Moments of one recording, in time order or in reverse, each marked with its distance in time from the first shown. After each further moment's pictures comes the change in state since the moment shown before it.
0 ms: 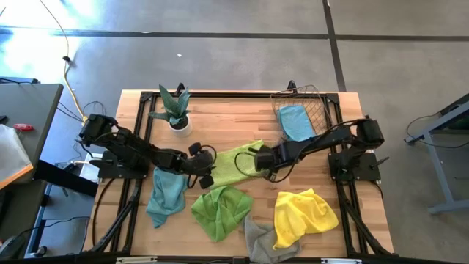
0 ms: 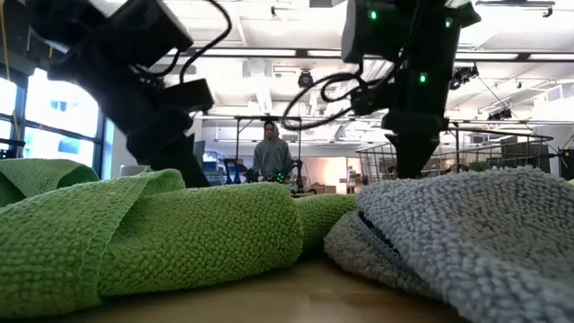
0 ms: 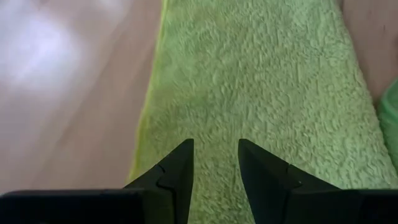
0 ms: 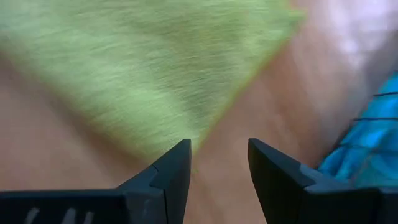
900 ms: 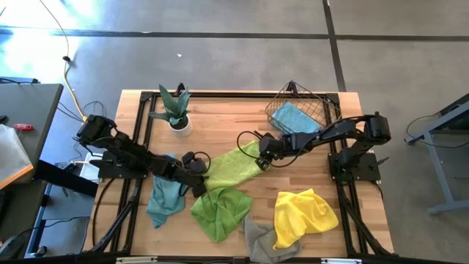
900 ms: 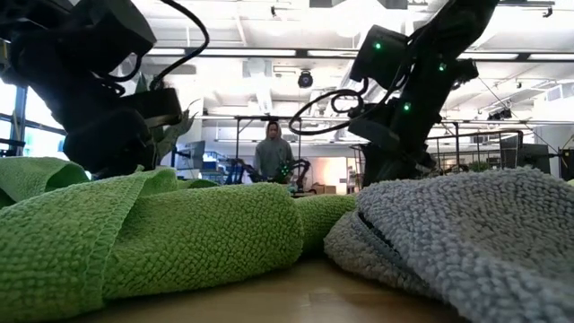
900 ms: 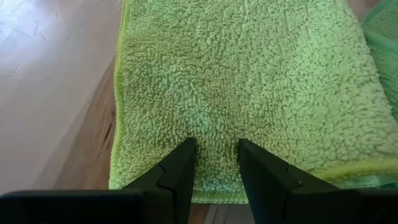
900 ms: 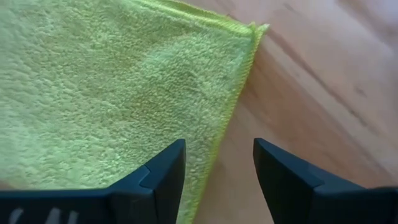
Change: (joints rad) left arm -0.116 0.000 -0.064 -0.067 0.026 -0.206; right arm -0.153 -0.086 -0.268 0.566 -0.133 0.080
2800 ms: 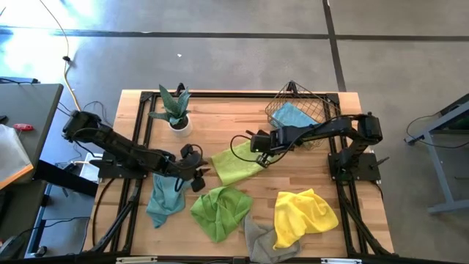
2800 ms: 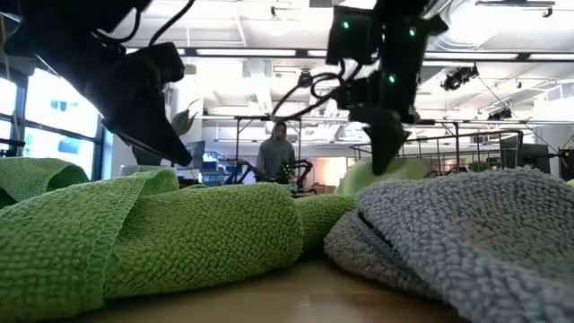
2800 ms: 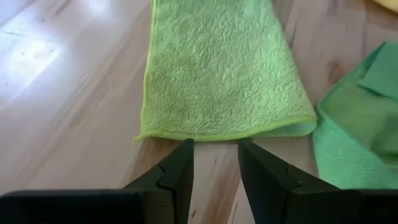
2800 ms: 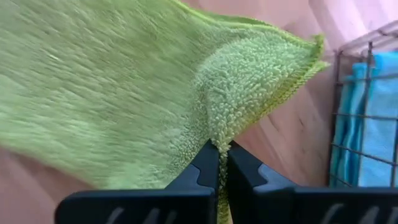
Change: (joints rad) left arm 0.015 -0.231 0.014 -0.055 -0.086 0.101; right arm 0.010 0.087 0.357 -0.550 0.108 -0.170
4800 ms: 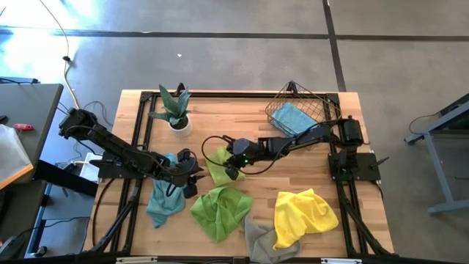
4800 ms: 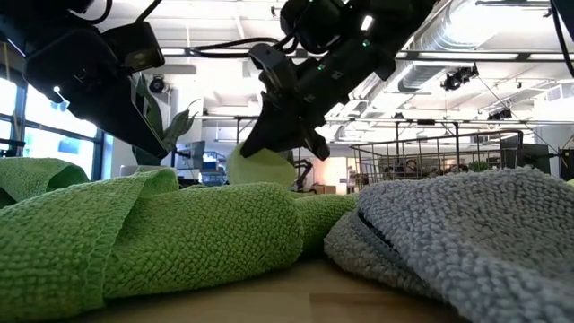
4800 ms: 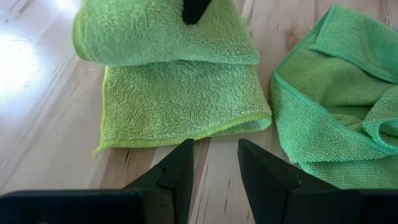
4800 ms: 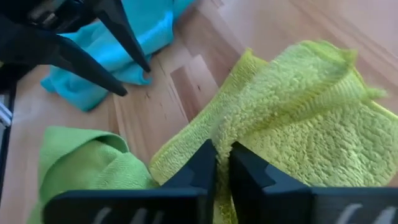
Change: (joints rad) left arm -0.106 -0.074 0.002 -0.114 0.026 0.016; right arm 0.056 0.199 0.020 0.867 -0.329 0.074
